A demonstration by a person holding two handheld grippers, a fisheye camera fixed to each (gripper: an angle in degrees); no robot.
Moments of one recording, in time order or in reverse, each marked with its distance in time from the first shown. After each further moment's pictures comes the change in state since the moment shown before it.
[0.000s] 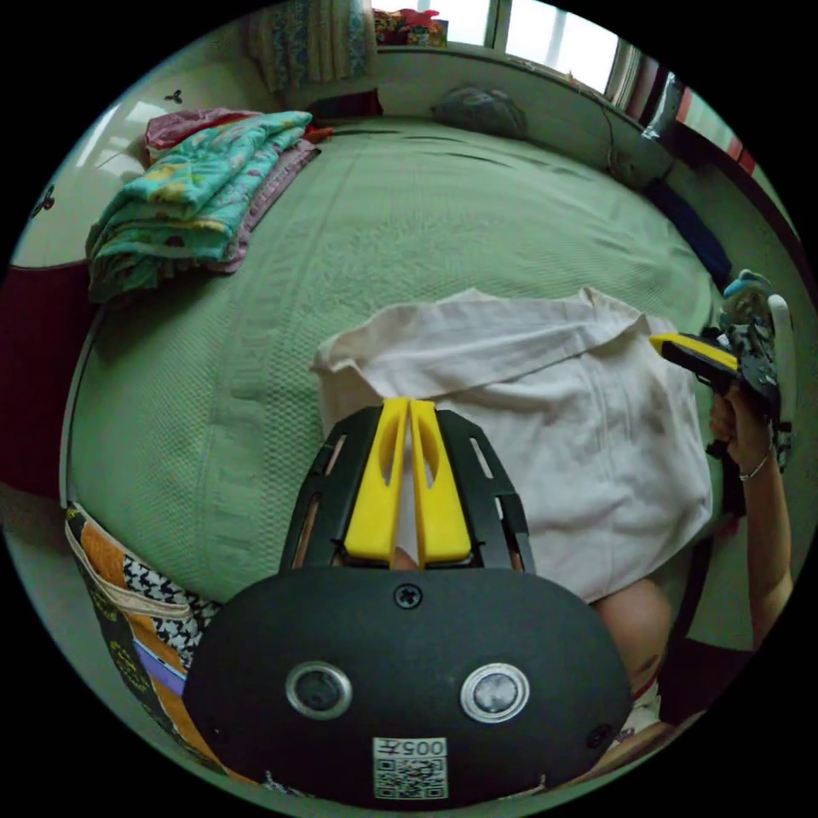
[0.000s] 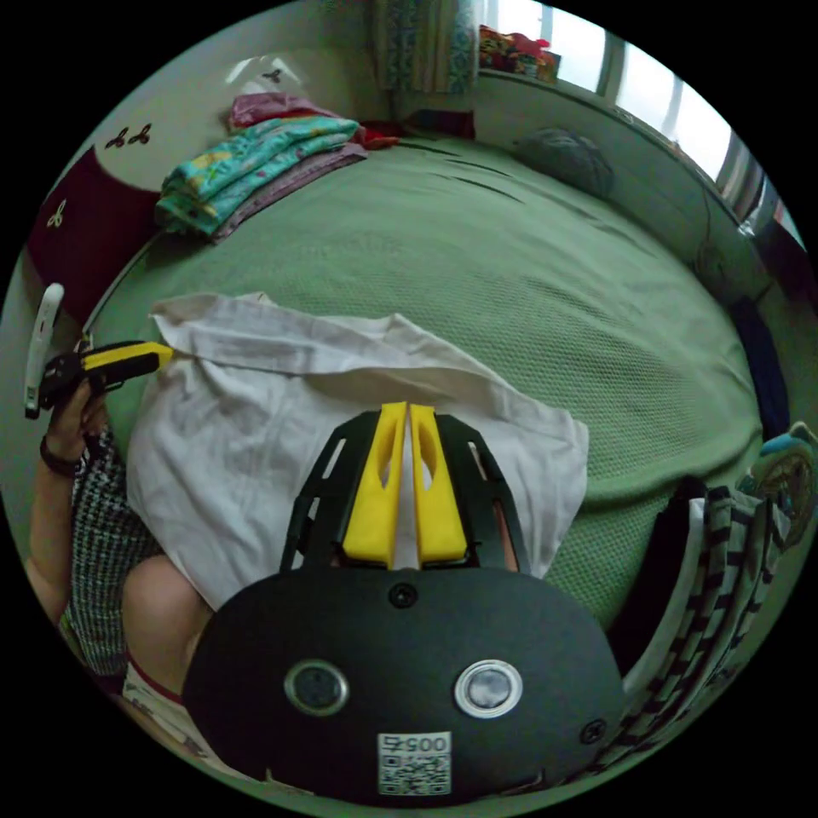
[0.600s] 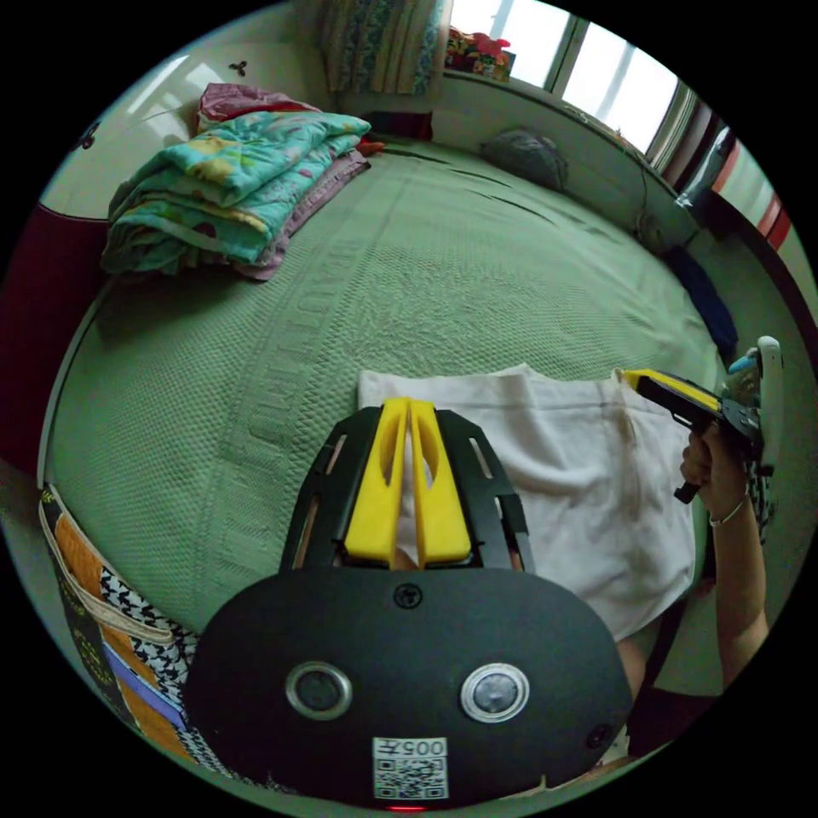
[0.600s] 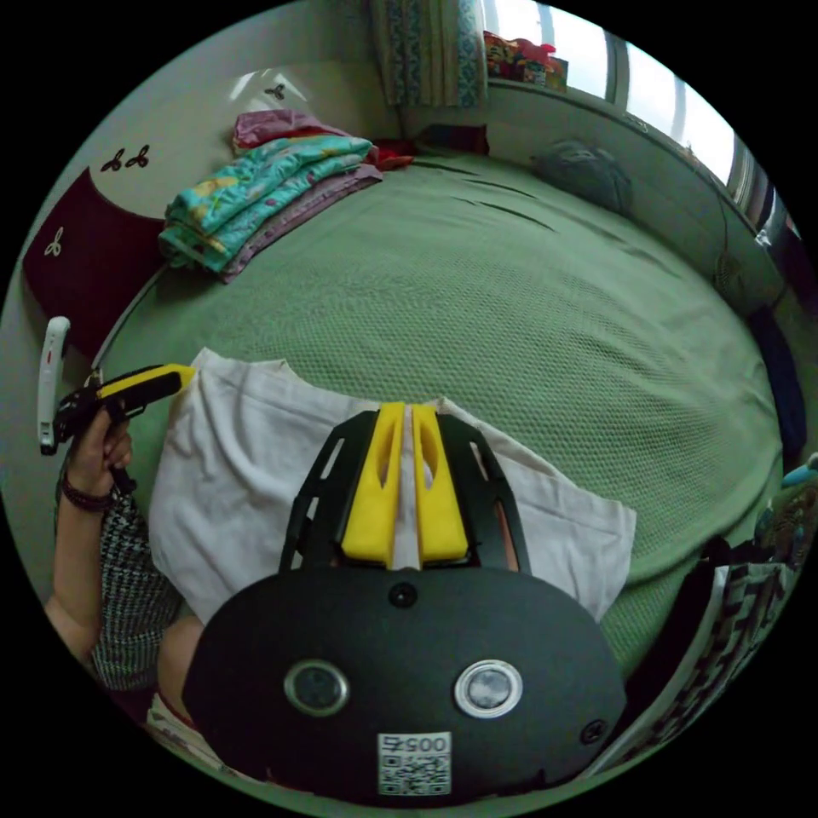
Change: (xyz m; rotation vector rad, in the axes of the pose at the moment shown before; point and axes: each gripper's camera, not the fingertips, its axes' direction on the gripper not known) left arm 0.038 -0.017 0.012 0.103 0.040 -0.093; right arm 0.000 -0.033 0.000 0.073 -0.040 0.032
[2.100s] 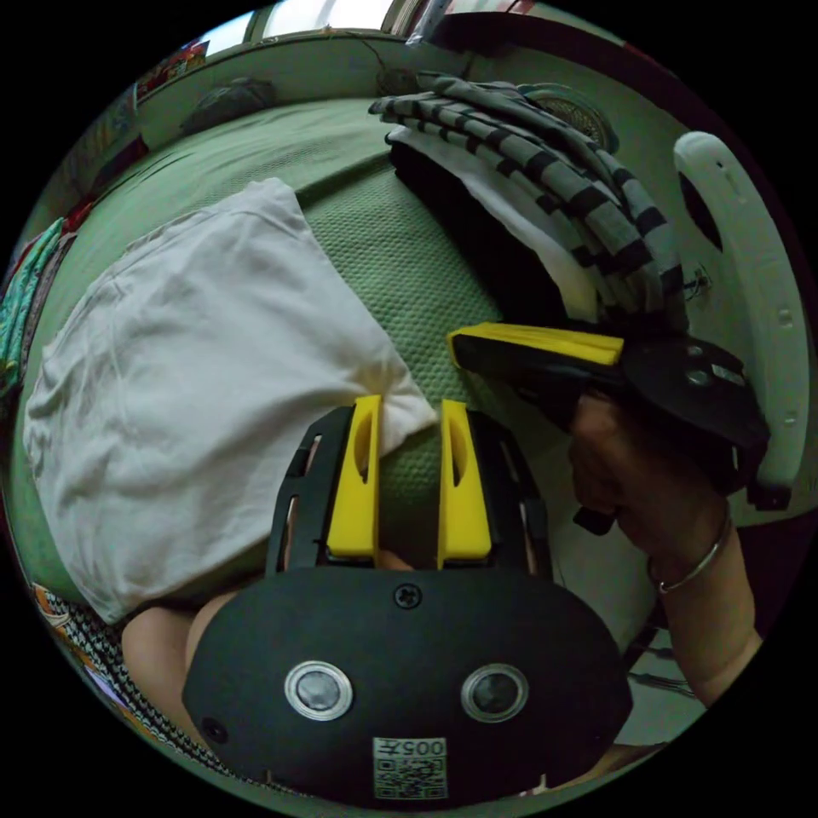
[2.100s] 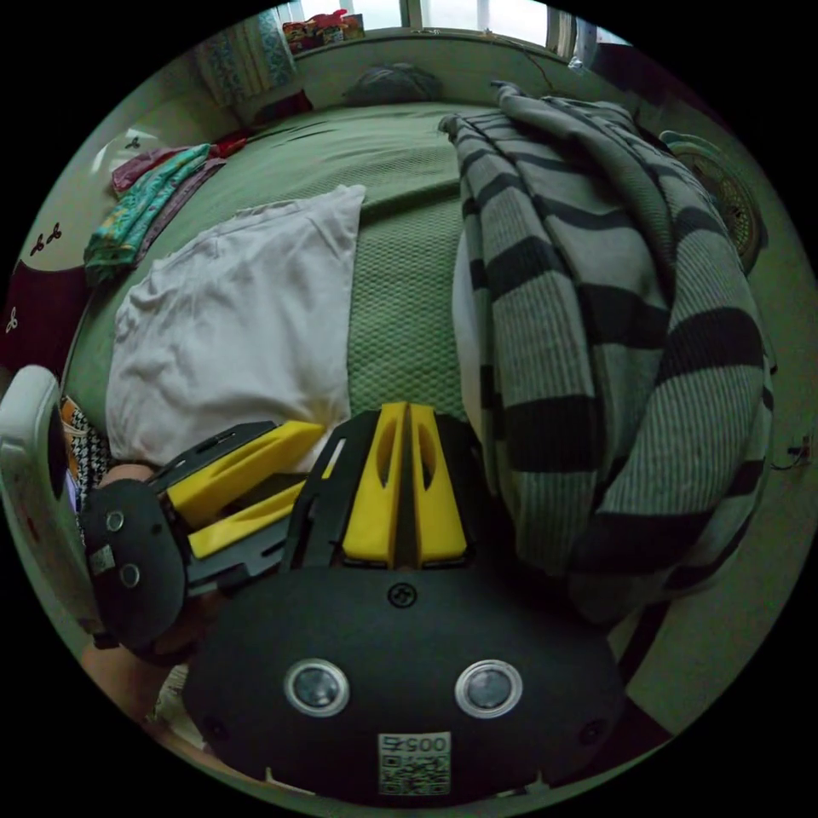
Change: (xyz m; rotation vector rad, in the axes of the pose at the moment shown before) left arm 0.514 0.260 0.034 -0.170 0.221 0.507; right arm 0.163 0.290 -0.083 -0.166 0.114 0.419
